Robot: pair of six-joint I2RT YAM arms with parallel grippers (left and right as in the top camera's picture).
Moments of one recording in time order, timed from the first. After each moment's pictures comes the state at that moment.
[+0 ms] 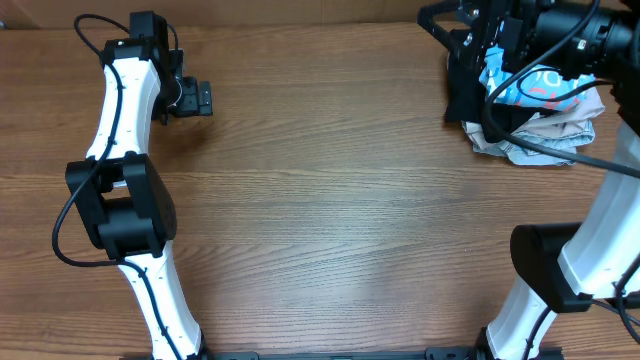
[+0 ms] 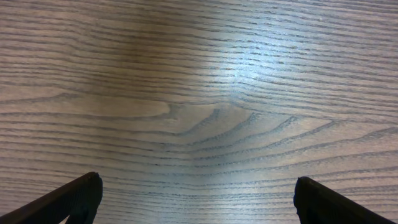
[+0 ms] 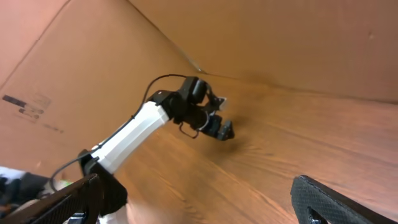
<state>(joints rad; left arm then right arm) 0.10 2.28 2.04 -1.11 -0.01 -0.02 0.05 2.01 3.13 -1.64 -0.86 0.17</state>
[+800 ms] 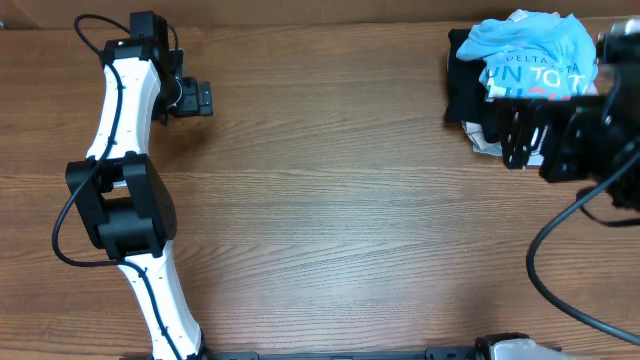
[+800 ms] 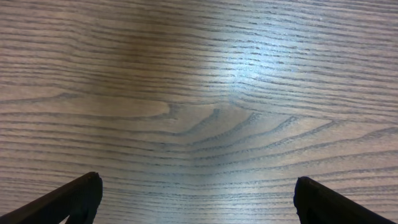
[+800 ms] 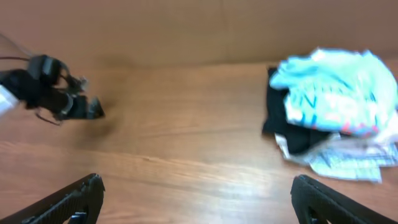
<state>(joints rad) 0.10 2.28 2.04 -1.11 -0.01 -0.02 0.11 1.38 2.34 -1.59 -0.15 0.15</state>
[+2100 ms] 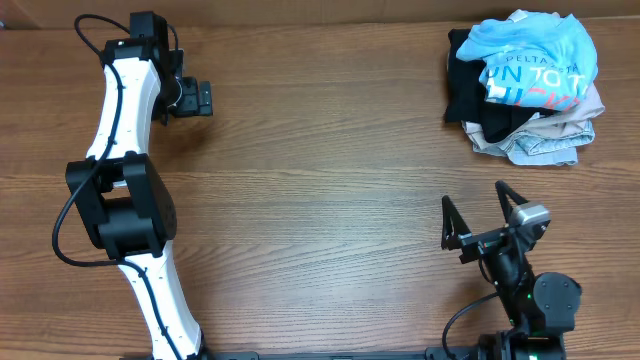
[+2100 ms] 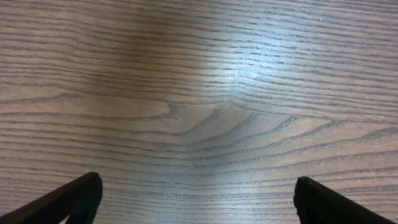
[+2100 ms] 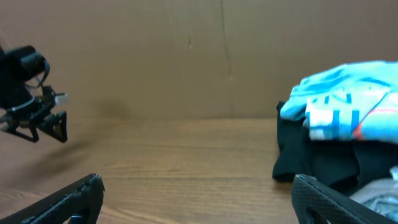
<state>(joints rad) 0.10 2.28 2.04 -1.11 -0.01 -0.02 -0.02 0.24 0.16 0.09 -0.32 0.15</state>
